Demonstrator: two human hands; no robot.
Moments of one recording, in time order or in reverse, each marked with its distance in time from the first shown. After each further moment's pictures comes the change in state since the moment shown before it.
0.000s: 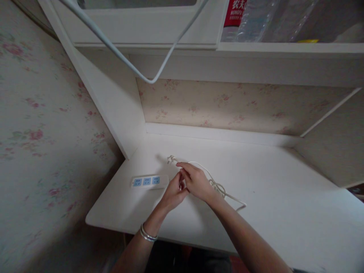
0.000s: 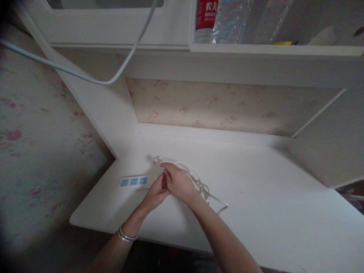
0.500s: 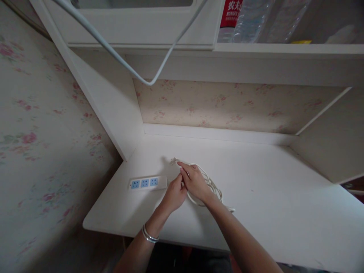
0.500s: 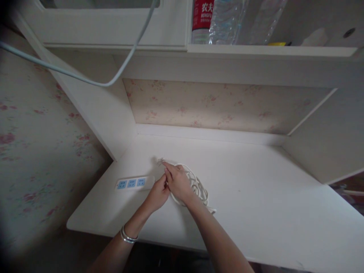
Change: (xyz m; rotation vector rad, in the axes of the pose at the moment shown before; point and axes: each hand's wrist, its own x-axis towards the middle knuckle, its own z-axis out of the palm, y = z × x) left_hand 0.004 -0.014 0.002 0.350 0.099 0.093; right_hand -0.001 0.020 0.017 -0.074 0.085 0.067
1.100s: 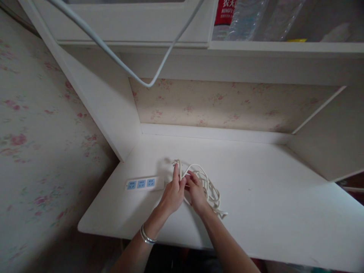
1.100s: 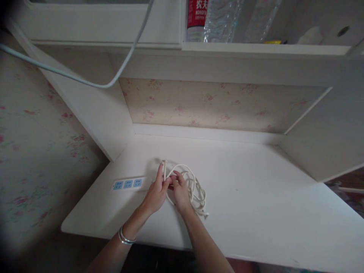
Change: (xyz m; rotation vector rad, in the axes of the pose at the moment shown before) left_hand -0.004 0.007 -0.001 0.133 0.025 -0.113; right_hand -0.041 0.028 0.039 1.004 0.239 0.663
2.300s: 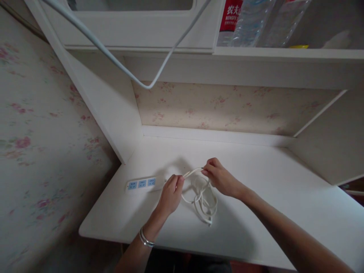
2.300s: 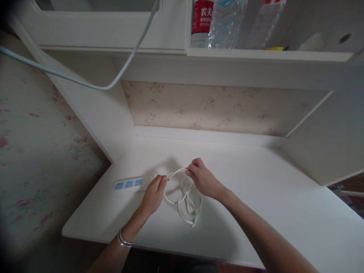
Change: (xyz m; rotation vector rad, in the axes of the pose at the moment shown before) left_hand 0.004 0.000 -0.016 0.069 0.096 0.133; right_hand 0.016 -0.127 -0.057 -1.211 -0.366 -0.675
